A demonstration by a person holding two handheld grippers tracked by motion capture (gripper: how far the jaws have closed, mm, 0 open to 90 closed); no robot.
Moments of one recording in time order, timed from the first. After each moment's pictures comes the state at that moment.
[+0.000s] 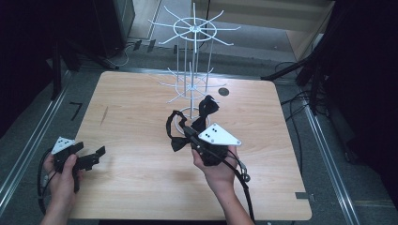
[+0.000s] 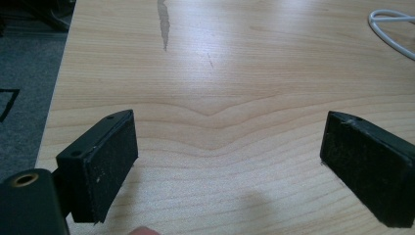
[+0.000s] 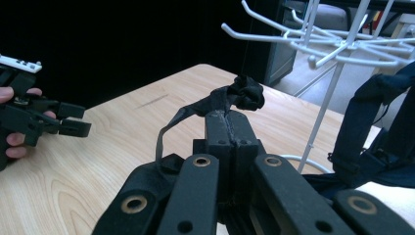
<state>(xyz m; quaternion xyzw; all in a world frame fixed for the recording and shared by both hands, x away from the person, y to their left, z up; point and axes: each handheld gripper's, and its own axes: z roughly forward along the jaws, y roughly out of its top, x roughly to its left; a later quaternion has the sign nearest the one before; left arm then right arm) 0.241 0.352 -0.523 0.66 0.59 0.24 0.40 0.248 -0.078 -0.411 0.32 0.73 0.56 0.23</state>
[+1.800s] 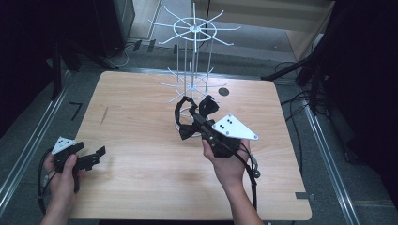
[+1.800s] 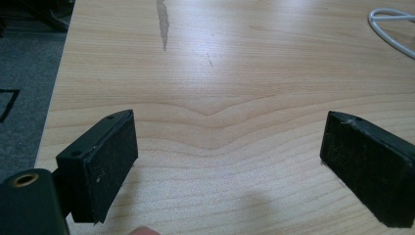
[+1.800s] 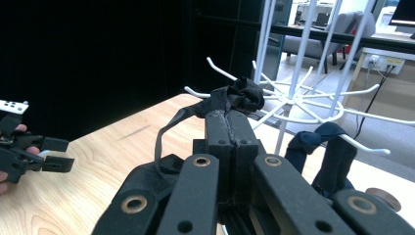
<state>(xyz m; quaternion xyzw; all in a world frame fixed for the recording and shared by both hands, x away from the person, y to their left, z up) 0.241 0.351 -0.523 0.66 0.59 0.24 0.40 0.252 -0.101 -0.377 0.33 0.70 0.58 0.26</state>
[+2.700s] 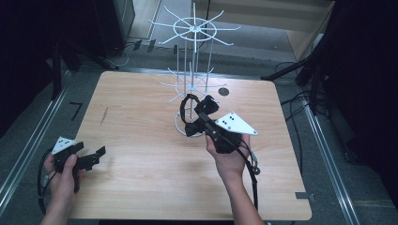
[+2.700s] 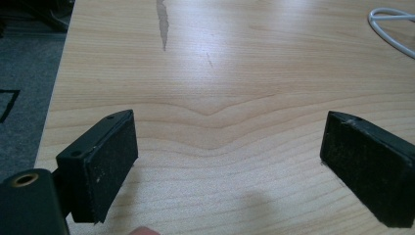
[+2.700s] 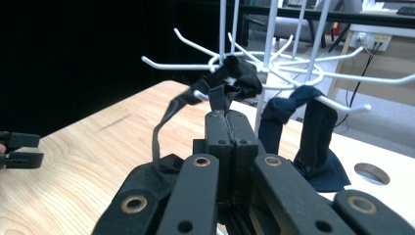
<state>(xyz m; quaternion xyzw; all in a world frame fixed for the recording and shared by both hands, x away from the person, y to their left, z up) 0.241 0.351 -0.523 0.66 0.59 0.24 0.40 0.274 -0.108 -0.401 0.36 0.70 0.56 0.26</state>
